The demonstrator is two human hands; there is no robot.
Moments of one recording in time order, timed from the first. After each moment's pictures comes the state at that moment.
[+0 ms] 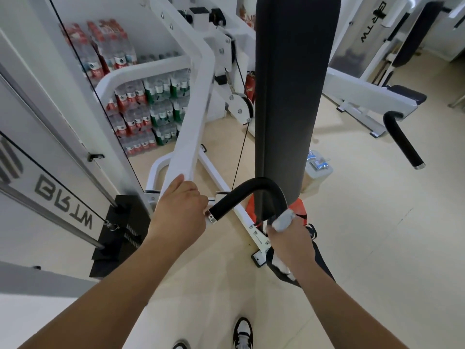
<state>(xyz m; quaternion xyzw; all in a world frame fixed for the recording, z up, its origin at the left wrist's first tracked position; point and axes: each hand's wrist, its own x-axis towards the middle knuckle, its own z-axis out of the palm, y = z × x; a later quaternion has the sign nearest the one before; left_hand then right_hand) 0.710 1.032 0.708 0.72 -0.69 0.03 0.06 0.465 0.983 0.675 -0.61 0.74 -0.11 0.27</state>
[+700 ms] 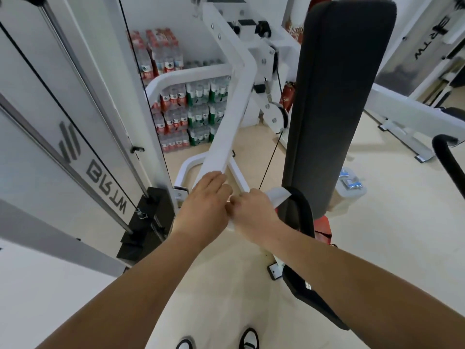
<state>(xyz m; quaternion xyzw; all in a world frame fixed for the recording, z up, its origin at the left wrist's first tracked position) 0.716 1.040 0.701 0.71 -0.67 0.02 0.21 0.586 0.956 0.698 -0.97 0.17 0.10 -0.14</state>
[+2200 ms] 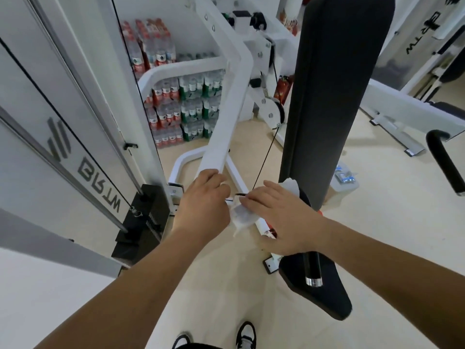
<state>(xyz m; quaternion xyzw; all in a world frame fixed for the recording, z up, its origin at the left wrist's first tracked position) 0.714 1.041 0.714 0.73 -0.65 0.00 0.23 0.509 0.935 0.730 -0.99 0.14 0.03 0.04</state>
